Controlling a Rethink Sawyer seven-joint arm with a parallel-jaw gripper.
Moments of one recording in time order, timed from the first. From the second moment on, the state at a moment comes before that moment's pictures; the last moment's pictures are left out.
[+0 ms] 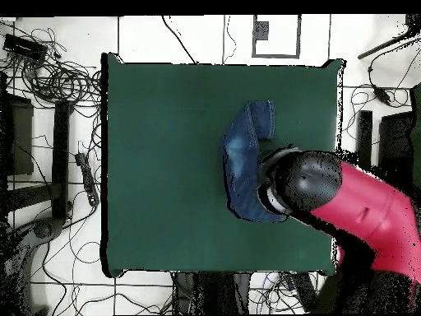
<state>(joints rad) -0.15 -0.84 -0.37 1.45 0.01 1.06 2.16</state>
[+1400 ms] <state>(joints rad) -0.31 -0.91 -0.13 1.18 -0.17 1.45 2.07</state>
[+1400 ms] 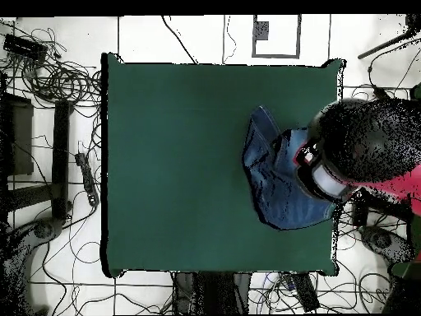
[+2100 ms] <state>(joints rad) -0.35 -0.90 -0.04 1.09 -0.18 1.57 2.07</state>
